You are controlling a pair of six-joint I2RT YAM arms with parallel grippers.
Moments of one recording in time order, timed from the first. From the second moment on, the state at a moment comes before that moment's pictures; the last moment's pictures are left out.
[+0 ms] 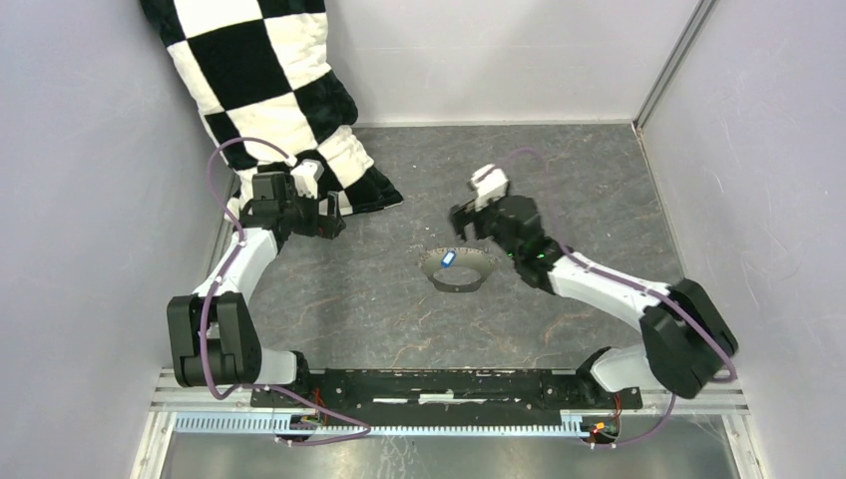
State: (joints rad) left arm 0.05 1.38 0.89 -0.23 0.37 0.17; right arm 0.61 1.34 0.73 0.40 0.14 -0.02
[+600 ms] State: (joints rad) left arm 0.07 1.38 0.99 -0.49 0.43 0.17; right arm 0.88 1.77 1.01 0.13 -0.19 -0.27
